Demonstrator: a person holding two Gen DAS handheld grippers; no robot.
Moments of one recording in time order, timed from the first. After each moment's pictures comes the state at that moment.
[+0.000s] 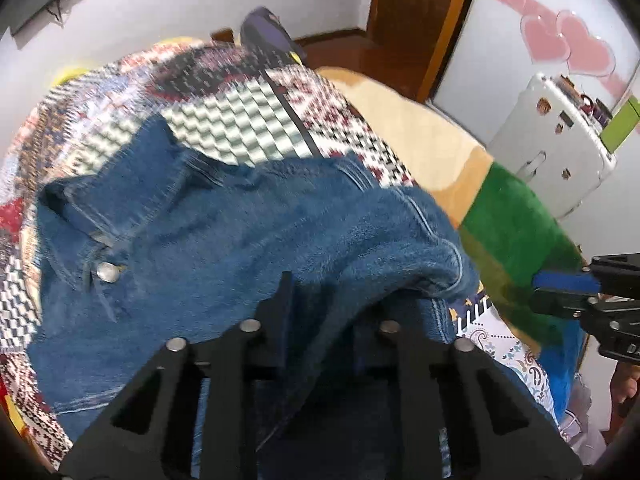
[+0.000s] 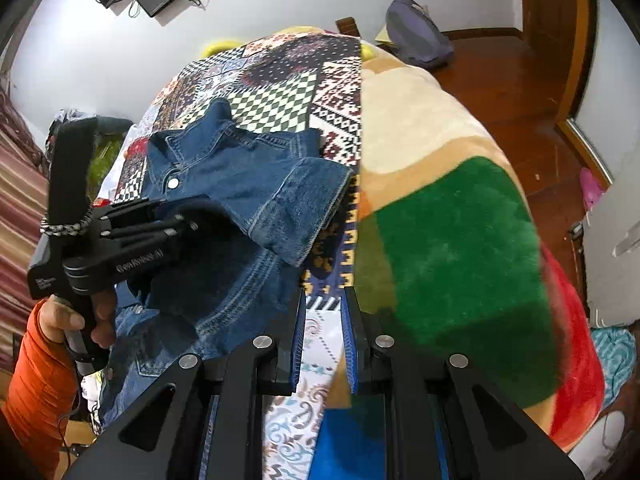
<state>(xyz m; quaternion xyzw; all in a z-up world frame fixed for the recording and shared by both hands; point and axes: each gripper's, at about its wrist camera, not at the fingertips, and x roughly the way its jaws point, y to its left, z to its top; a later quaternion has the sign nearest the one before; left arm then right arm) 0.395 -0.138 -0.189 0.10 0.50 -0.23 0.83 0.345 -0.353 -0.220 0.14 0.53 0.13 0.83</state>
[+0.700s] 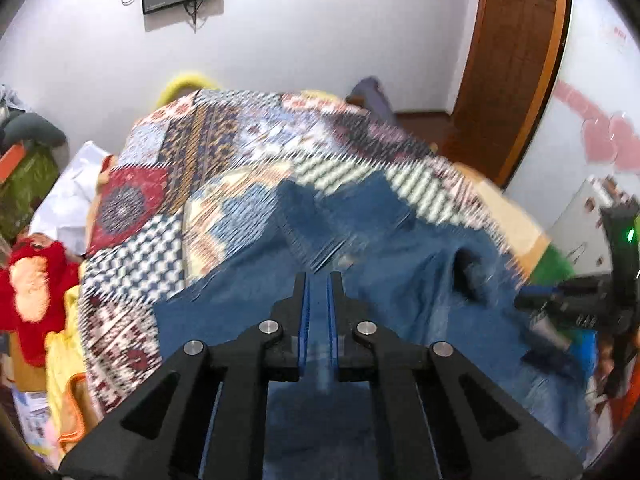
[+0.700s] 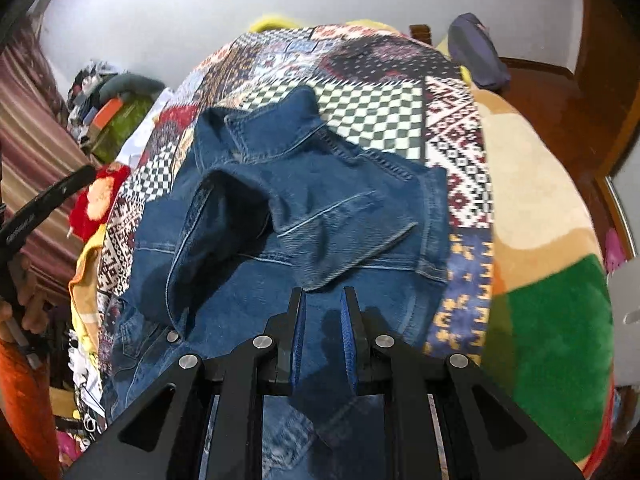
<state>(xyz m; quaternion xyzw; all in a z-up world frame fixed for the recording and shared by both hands) 0.362 0.060 -0.114 0.03 0.42 -0.10 0.90 0.397 -0.240 -0.209 0.07 0.53 0.19 0.82</state>
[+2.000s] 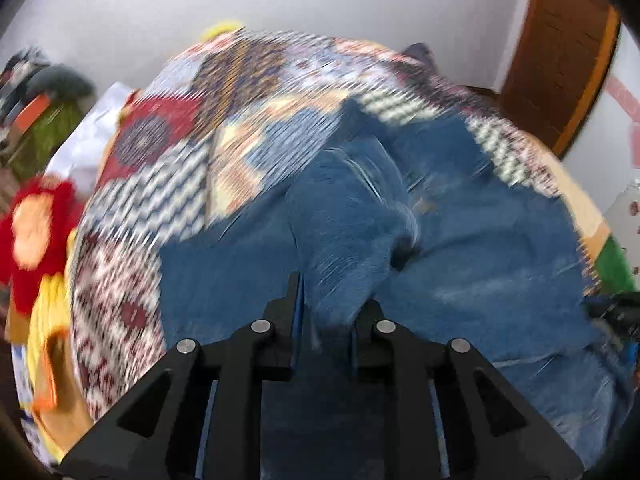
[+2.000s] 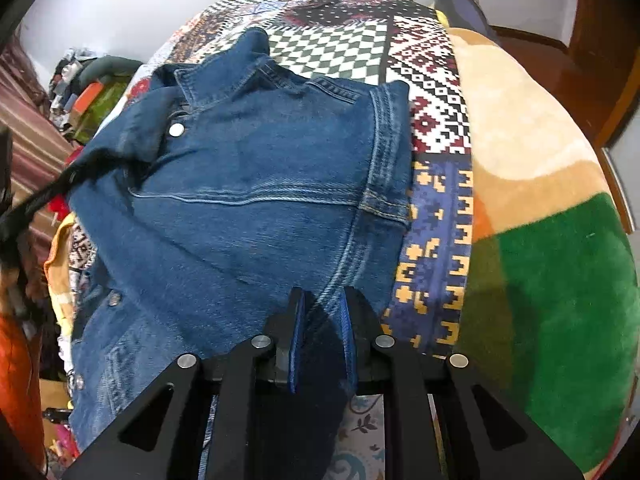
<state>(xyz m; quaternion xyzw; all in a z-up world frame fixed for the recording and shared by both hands) 0.372 0.098 -0.197 0.00 0.48 -0.02 0.88 0.393 -0.275 -0.266 0.07 0.57 0.16 0.80</state>
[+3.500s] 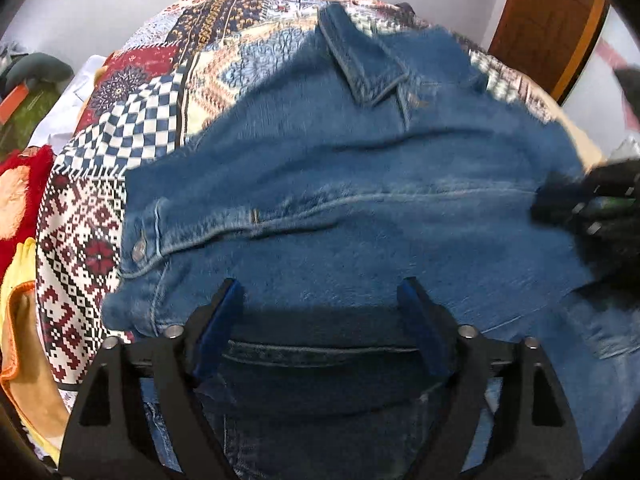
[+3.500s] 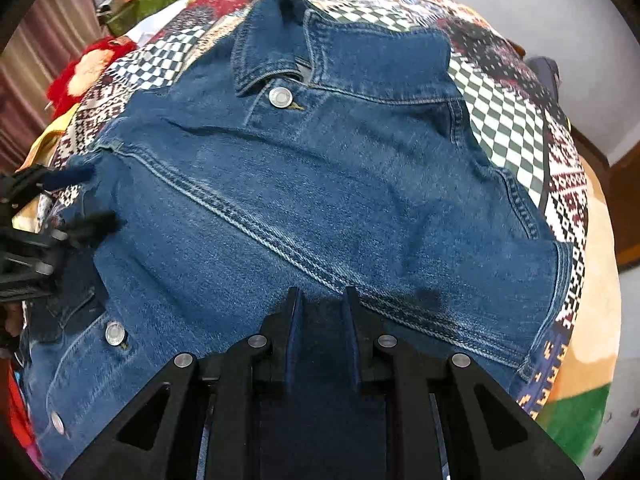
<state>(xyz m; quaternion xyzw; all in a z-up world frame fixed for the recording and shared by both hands) 0.345 0.084 -0.246 0.02 0.52 -0.05 0.85 0.428 -0.128 -0.264 -0.15 0.56 0.24 0.78</state>
